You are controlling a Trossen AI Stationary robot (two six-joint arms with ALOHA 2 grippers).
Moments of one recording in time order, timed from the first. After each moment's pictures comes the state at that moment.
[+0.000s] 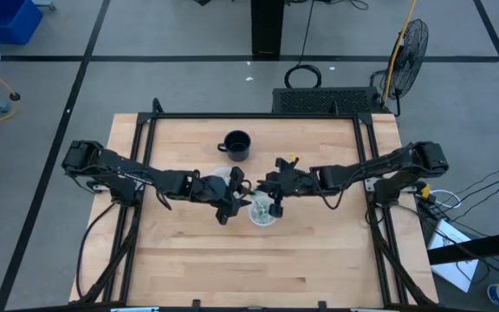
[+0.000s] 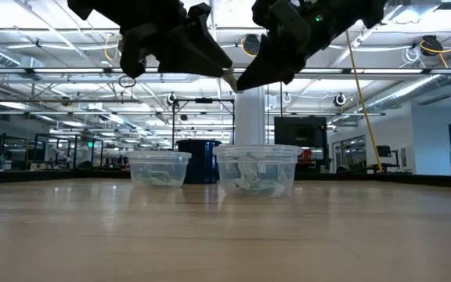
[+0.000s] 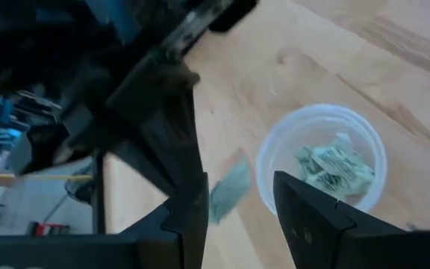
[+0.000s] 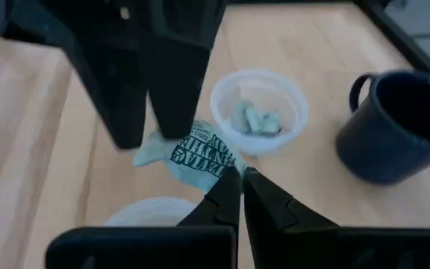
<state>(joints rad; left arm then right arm) -0.16 1.52 0.92 0.08 -0.19 0.74 0.10 1.53 0.94 -0.01 0.23 0.11</state>
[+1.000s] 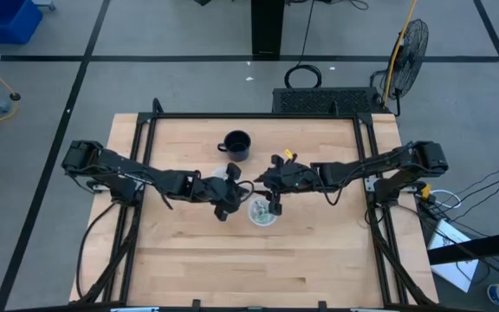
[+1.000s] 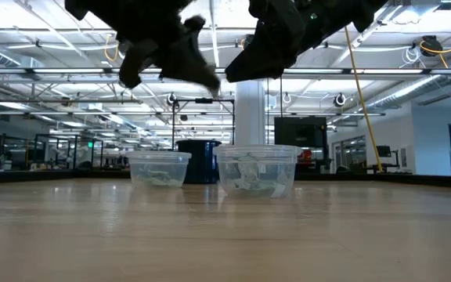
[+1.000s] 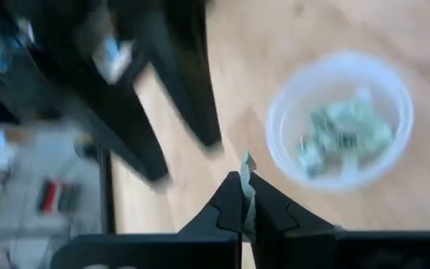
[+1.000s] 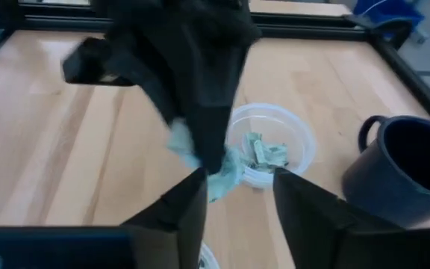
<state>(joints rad) -0.16 1.52 0.92 0.01 -0.30 0.70 0.06 1.53 0.94 0.08 0.13 0.01</state>
